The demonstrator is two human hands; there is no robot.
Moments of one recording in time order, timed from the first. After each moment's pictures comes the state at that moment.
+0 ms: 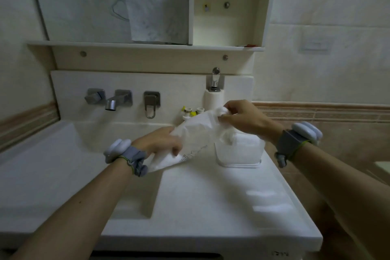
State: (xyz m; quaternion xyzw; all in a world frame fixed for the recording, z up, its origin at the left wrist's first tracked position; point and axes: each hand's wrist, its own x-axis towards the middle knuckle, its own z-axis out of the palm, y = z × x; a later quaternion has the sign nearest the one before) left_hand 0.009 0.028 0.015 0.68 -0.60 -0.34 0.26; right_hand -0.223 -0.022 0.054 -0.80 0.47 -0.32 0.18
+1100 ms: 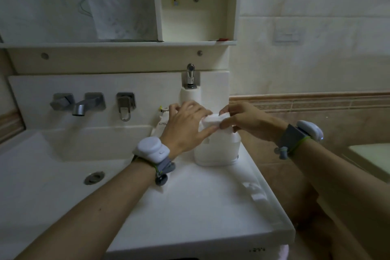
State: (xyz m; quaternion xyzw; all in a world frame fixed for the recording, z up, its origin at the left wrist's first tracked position) left_hand -0.096 -0.011 0.014 0.49 -0.80 0.18 0.29; right_hand -0.291 -0.036 0.044 -0.73 0.48 -0.31 0.36
